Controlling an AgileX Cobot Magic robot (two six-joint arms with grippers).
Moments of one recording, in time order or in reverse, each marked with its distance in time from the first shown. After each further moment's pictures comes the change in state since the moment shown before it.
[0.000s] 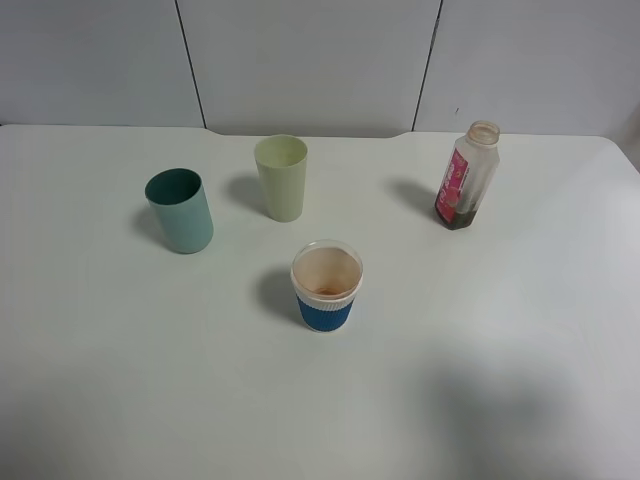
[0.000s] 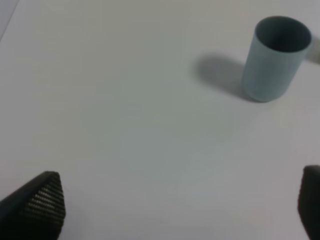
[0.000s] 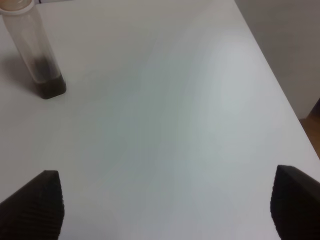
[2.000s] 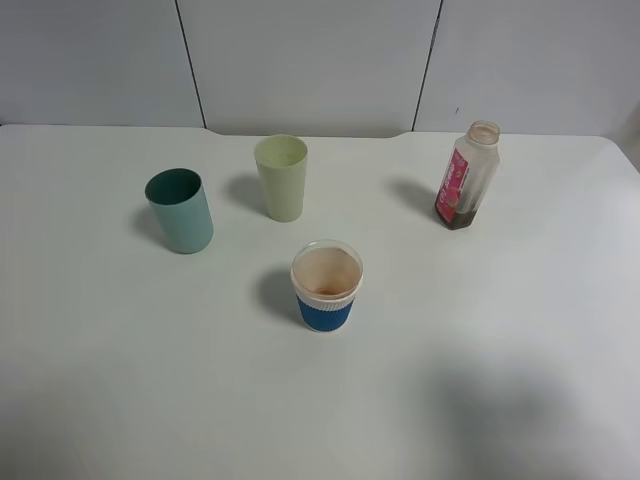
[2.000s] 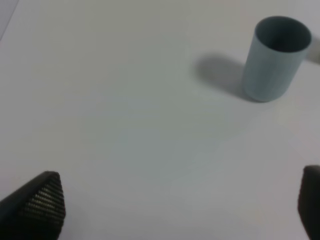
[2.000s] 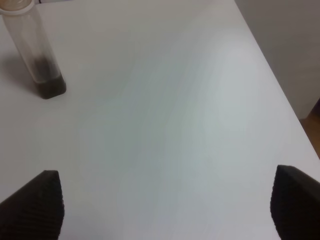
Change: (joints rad) left arm 0.000 0.000 0.000 0.000 0.000 0.000; right arm 0.000 0.000 0.000 0.000 0.000 0.000
